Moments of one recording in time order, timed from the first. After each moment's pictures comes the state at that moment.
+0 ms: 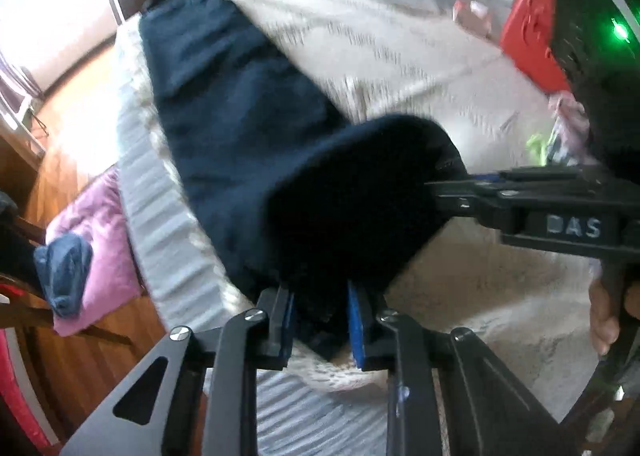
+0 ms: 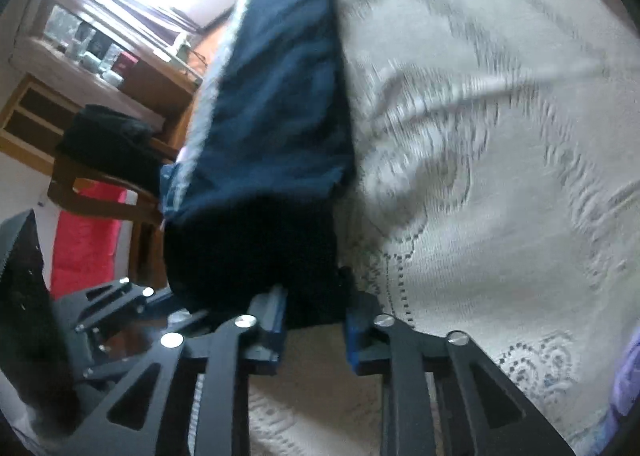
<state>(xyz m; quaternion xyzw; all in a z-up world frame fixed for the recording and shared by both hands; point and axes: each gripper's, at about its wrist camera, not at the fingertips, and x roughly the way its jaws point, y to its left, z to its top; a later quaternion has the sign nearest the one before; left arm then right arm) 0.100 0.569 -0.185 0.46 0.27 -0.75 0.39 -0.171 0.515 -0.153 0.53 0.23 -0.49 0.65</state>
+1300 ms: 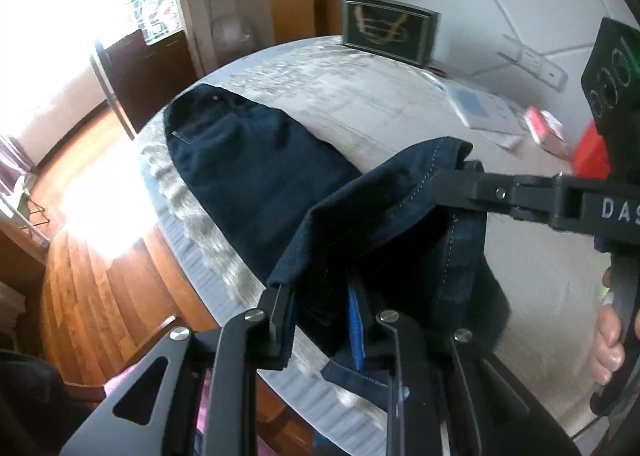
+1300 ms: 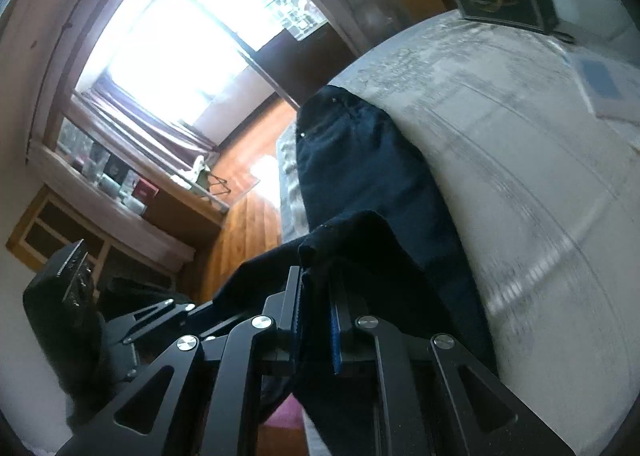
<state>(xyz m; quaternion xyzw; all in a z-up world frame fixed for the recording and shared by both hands) 0.143 0.192 -0.087 0.43 0.18 -0.80 0.37 -0.103 0.202 -0.060 0.50 0.04 -0.56 0.66</state>
